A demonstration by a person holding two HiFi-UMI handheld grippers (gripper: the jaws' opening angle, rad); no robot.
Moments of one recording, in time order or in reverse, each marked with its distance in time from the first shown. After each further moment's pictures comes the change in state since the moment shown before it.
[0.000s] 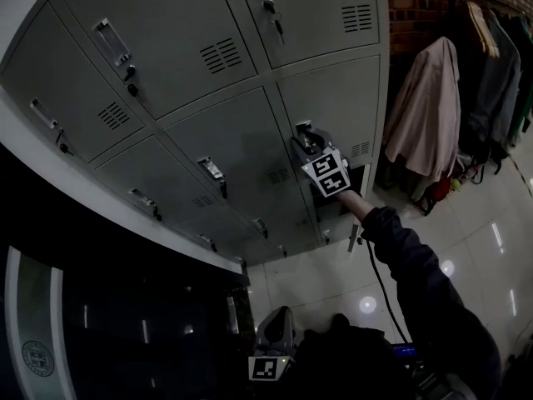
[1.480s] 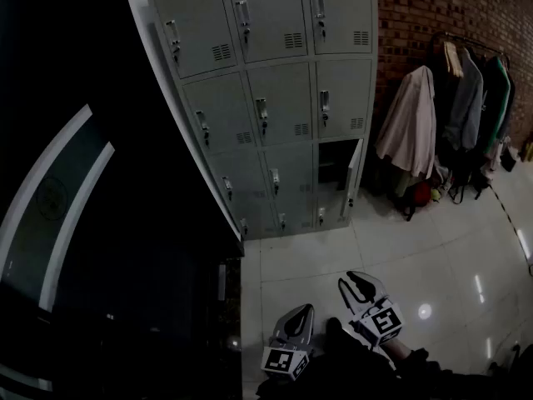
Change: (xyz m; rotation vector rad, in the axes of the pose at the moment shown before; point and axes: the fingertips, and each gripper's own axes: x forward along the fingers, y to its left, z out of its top) left arm -0.384 -0.167 -0.073 -0.053 -0.064 -0.163; right arm -0.665 0.422 0.026 0.243 0.043 0.134
